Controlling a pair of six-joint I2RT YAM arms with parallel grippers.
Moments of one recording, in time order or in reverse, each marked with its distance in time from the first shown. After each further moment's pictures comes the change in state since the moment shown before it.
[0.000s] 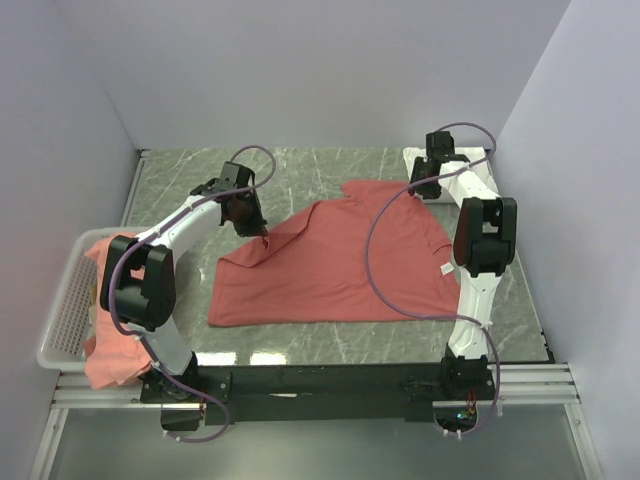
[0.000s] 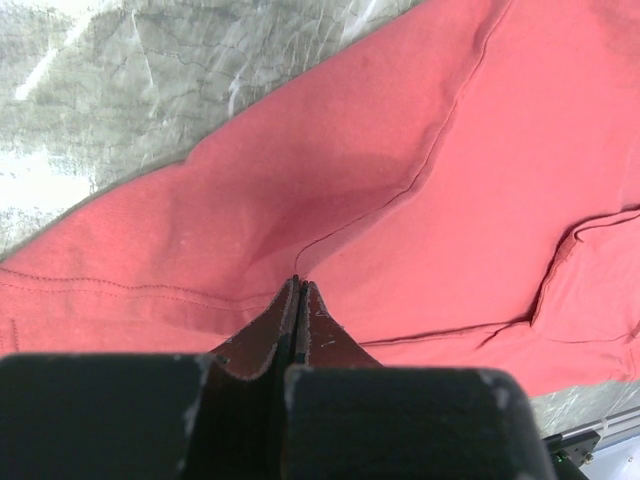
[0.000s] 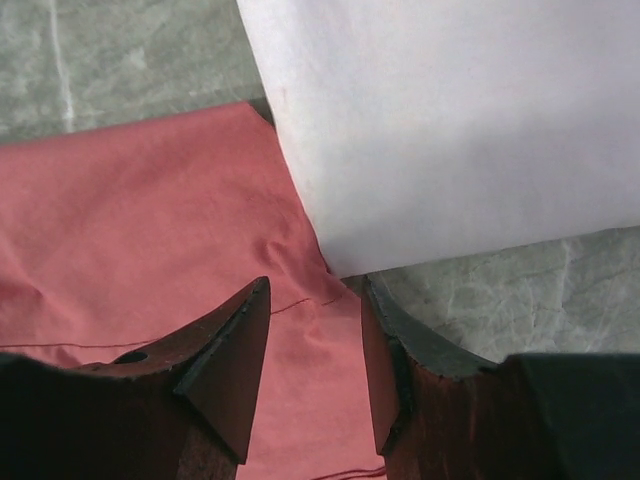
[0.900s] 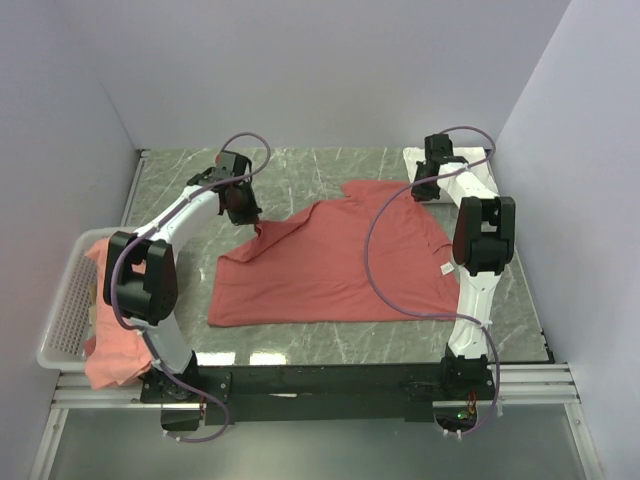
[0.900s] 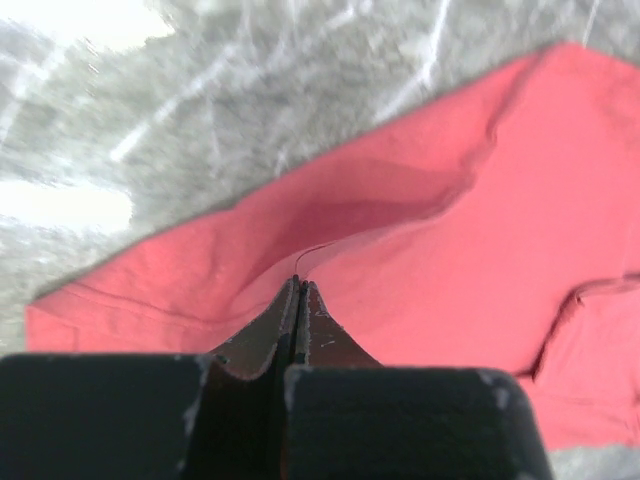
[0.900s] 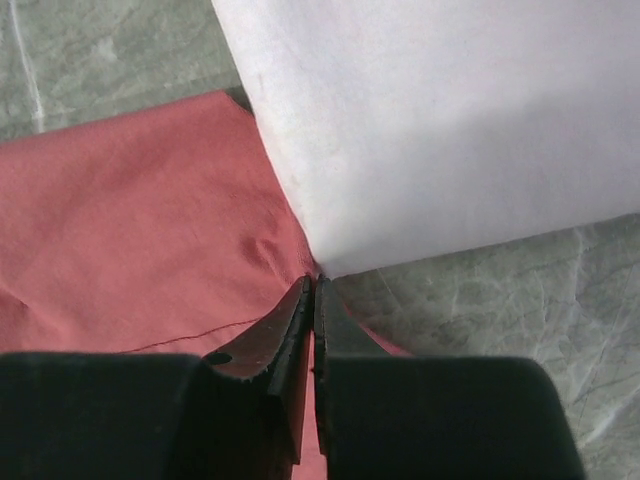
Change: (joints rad) left arm 0.027 0.036 0.100 -0.045 -0.093 -0.002; right arm 0.000 0.027 0.002 -0.014 0.008 0.035
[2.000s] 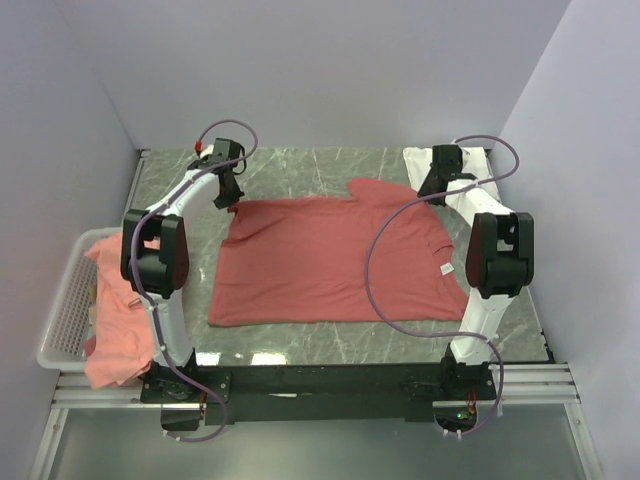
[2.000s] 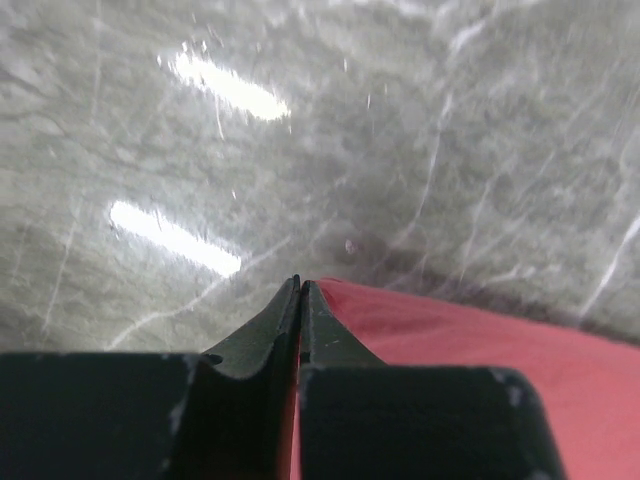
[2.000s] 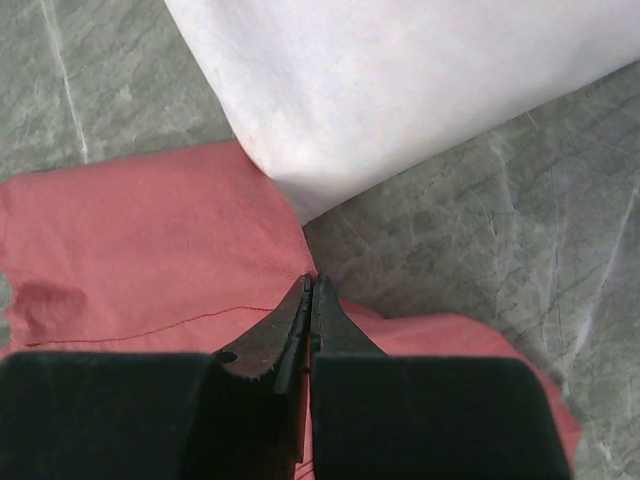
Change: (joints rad) left arm 0.085 0.221 0.208 -0.008 -0.377 -0.020; right arm 0.000 -0.267 -0.348 0.248 0.121 0.187
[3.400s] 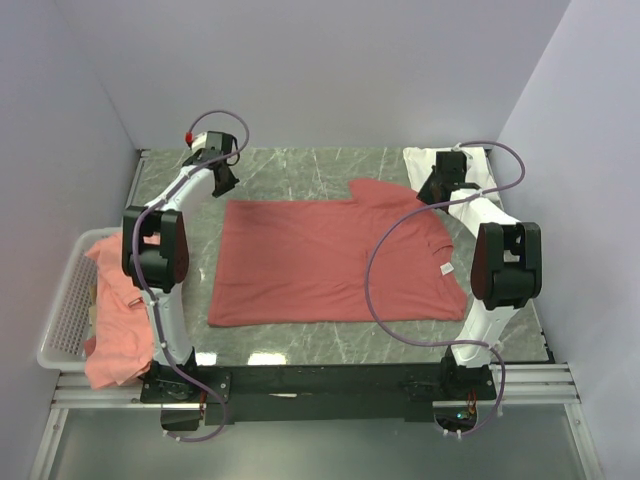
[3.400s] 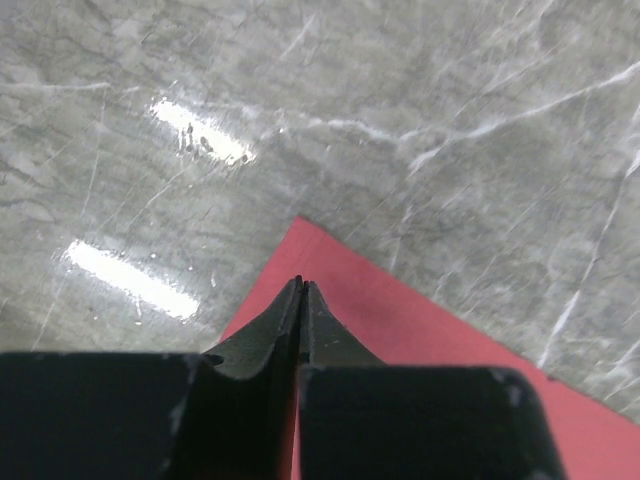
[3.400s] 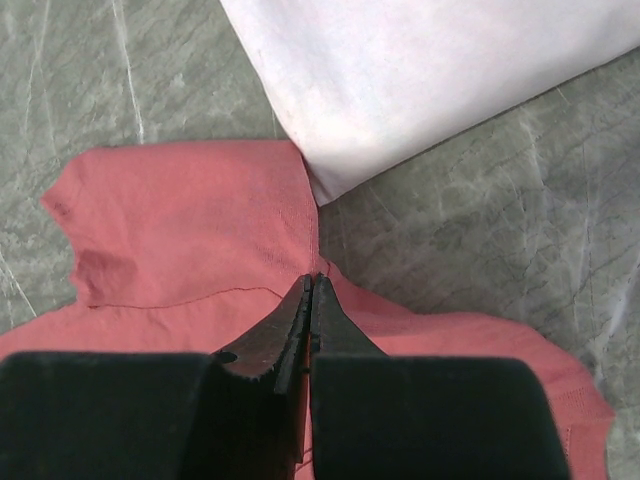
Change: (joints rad) left arm 0.043 0.054 0.061 0.122 -0.019 -0.029; right arm -0.002 -0.109 -0.139 0.110 -0.060 0.051
